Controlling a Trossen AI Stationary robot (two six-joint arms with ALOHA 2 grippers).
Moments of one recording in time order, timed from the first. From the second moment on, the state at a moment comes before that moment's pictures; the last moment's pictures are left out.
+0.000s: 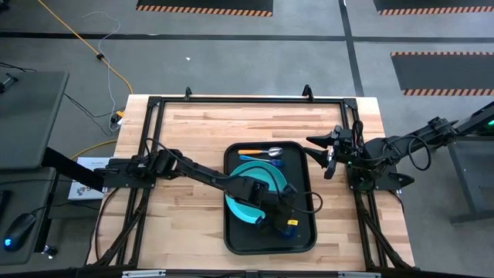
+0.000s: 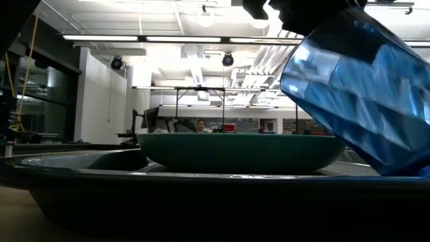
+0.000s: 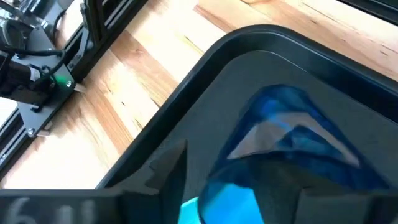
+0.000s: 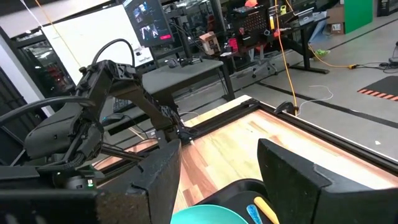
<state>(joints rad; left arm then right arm) -0.30 2.29 2.04 -0.56 -0.06 0.61 0.40 0.70 0.69 -0.04 0.70 0.36</state>
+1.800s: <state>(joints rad) -0.18 2.00 2.02 -1.07 -0.10 0.20 0.40 0.70 0.69 -0.07 0.70 0.36</state>
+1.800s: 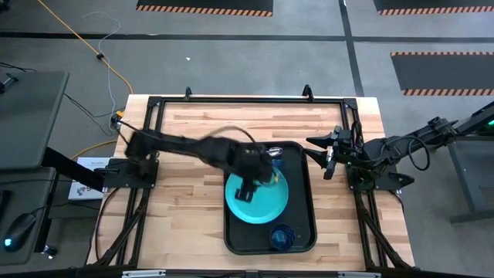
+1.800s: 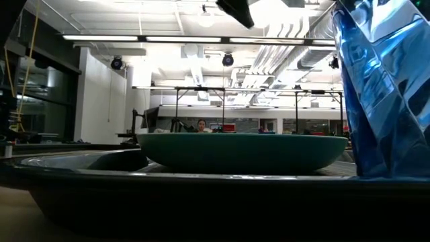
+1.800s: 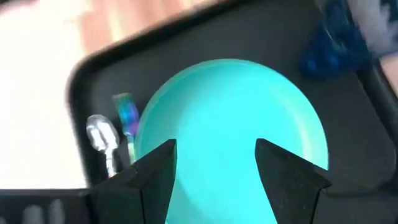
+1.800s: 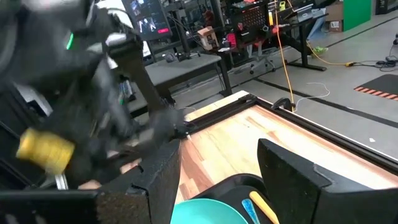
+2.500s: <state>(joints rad) -0.06 0.94 0.59 0.27 -0.04 0.03 0.40 0.72 0.69 -0.12 0.72 0.40</state>
